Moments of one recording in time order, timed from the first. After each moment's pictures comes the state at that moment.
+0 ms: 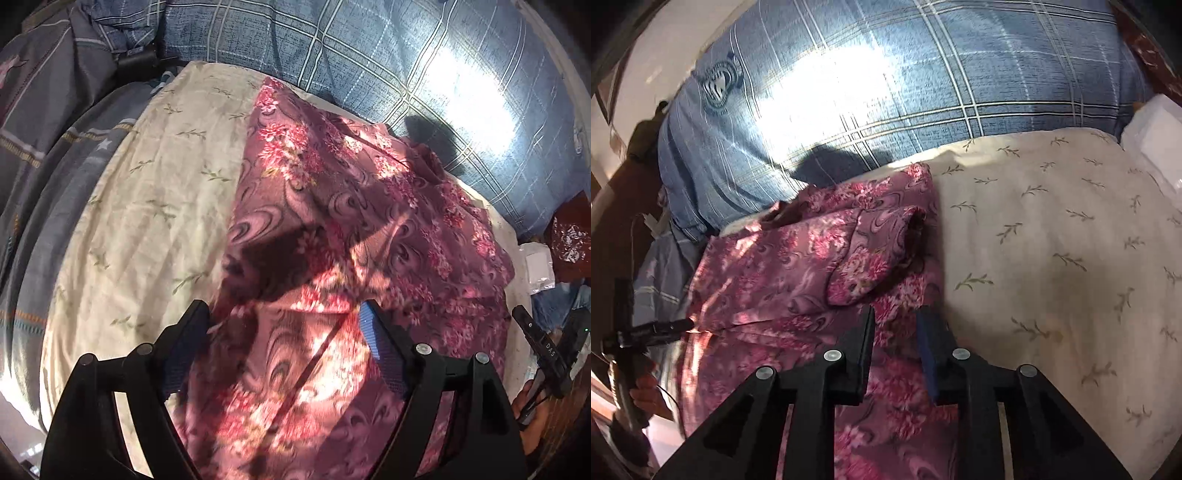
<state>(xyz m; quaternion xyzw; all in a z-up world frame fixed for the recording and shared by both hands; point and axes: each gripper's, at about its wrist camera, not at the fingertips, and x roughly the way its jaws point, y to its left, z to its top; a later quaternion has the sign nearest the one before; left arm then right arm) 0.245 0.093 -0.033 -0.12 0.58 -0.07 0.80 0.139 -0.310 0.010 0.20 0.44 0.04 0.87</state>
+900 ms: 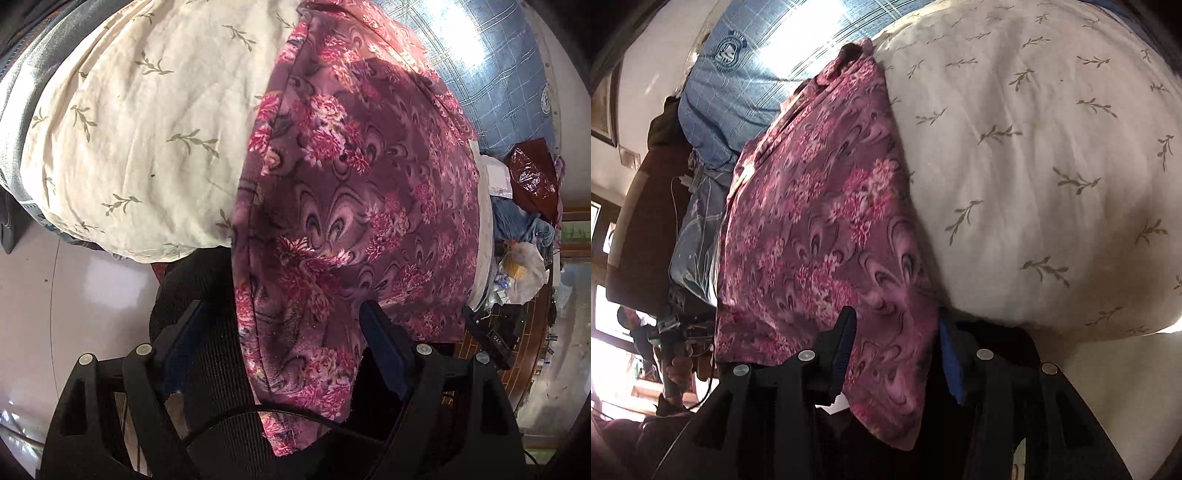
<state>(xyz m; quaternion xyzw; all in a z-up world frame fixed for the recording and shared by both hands) 0.041 0.158 -0.079 -0.21 0.68 -0.15 0.69 -0.097 -0.325 -0.038 0.28 0.56 0.09 0.78</state>
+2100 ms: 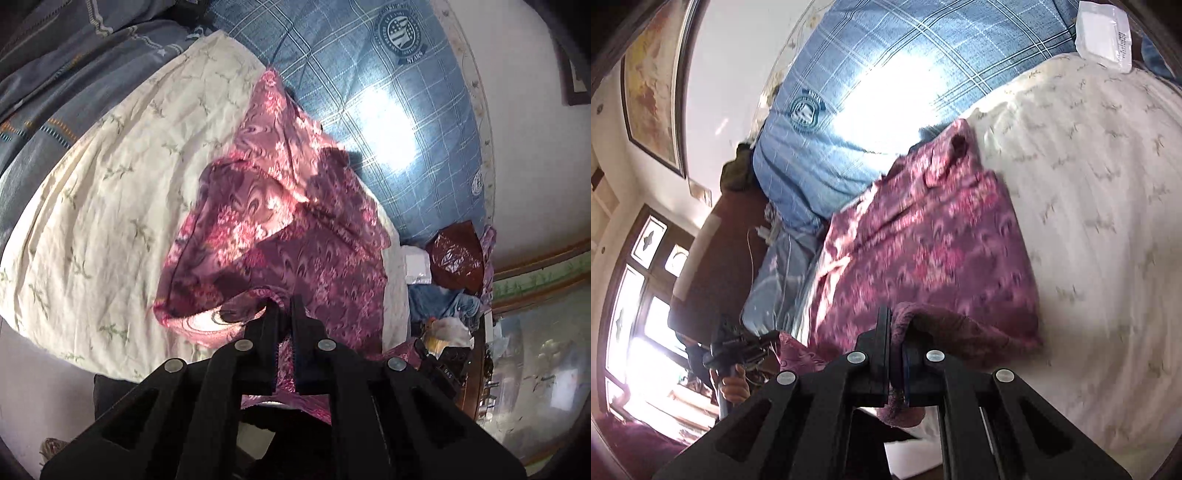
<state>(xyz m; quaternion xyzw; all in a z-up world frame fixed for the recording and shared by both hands) 0.136 0.174 -0.003 -0.36 0.54 -0.20 0.74 0.003 -0.331 0.039 0.37 0.40 0.17 0.82</state>
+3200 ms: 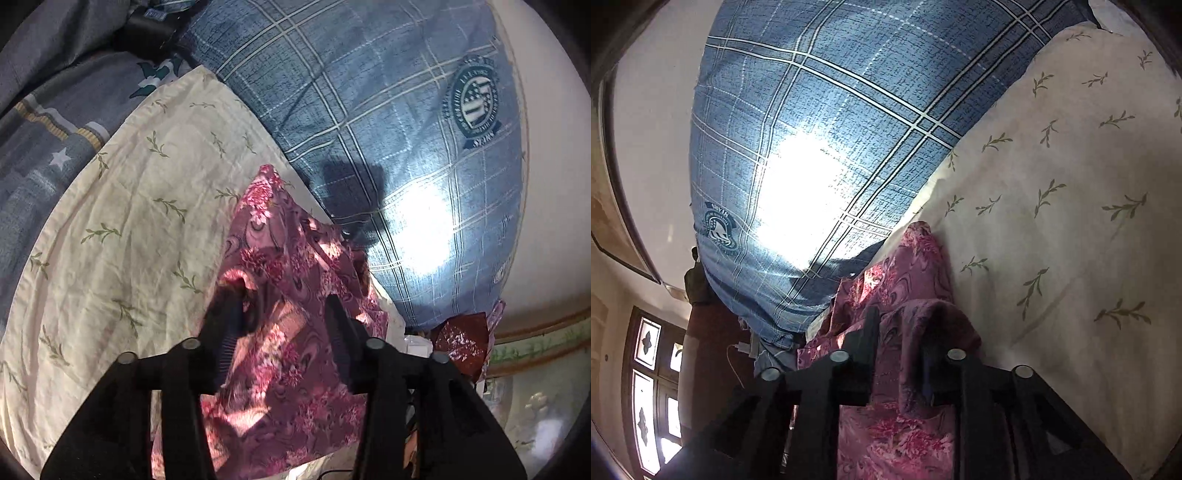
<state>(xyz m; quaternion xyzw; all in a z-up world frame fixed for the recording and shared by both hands) 0.336 0.164 -0.024 -0.38 0.53 -0.16 0.74 0.218 -0.384 -0.027 0.48 0.38 0.10 0.78</state>
